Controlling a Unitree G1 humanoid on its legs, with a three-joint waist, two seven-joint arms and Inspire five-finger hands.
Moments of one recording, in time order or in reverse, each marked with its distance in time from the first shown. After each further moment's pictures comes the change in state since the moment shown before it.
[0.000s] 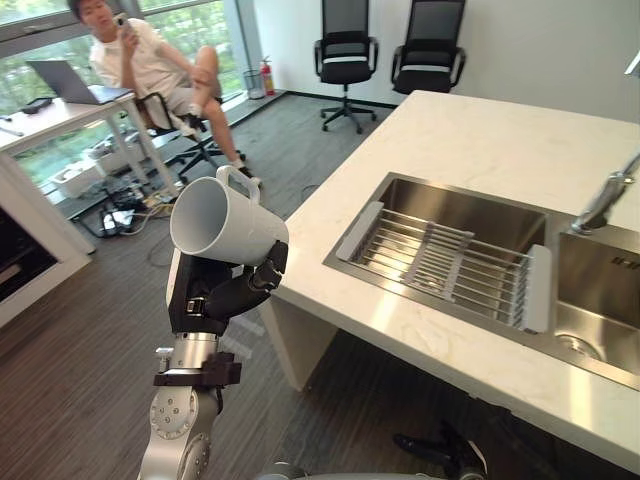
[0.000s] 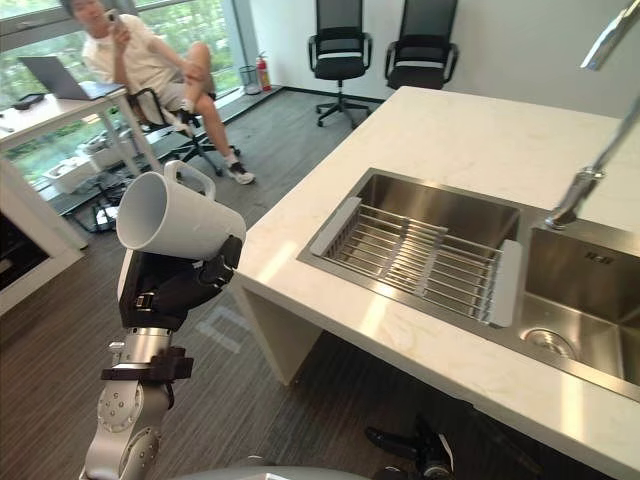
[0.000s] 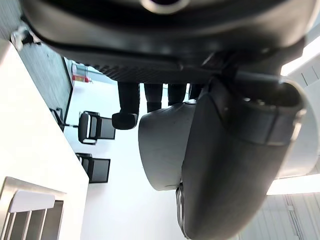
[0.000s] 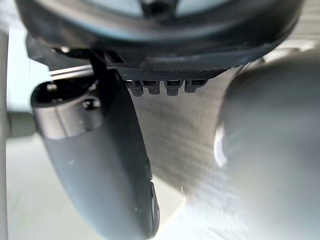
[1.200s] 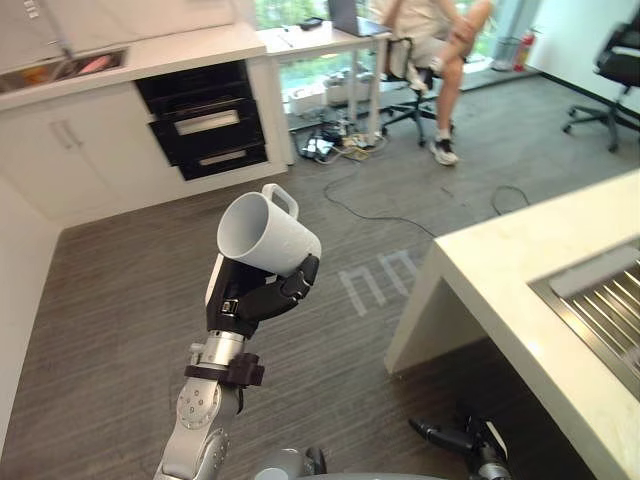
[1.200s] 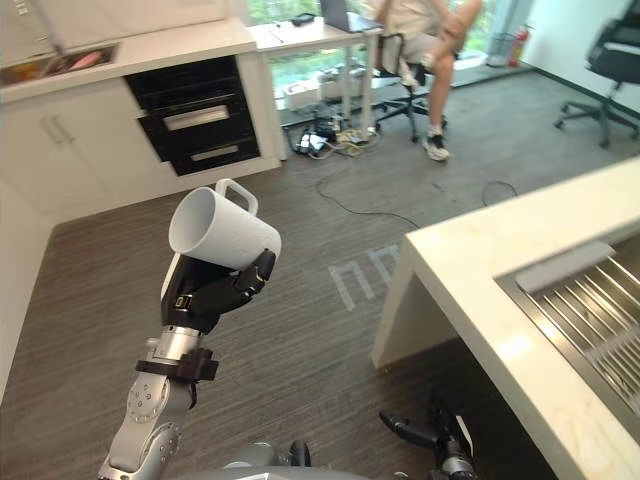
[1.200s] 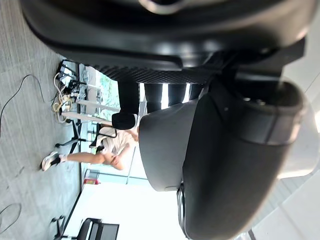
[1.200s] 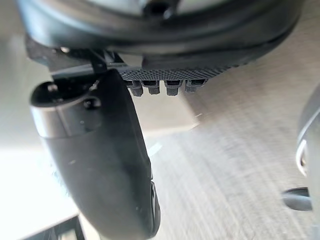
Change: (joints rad) left arm -0.047 0.003 -0.084 0.111 -0.048 0.011 -0.076; right arm 0.094 0.025 -0.181 -0.045 -0.078 -0.197 0.185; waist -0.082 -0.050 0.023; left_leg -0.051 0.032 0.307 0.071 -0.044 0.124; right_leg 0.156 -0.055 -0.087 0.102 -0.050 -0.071
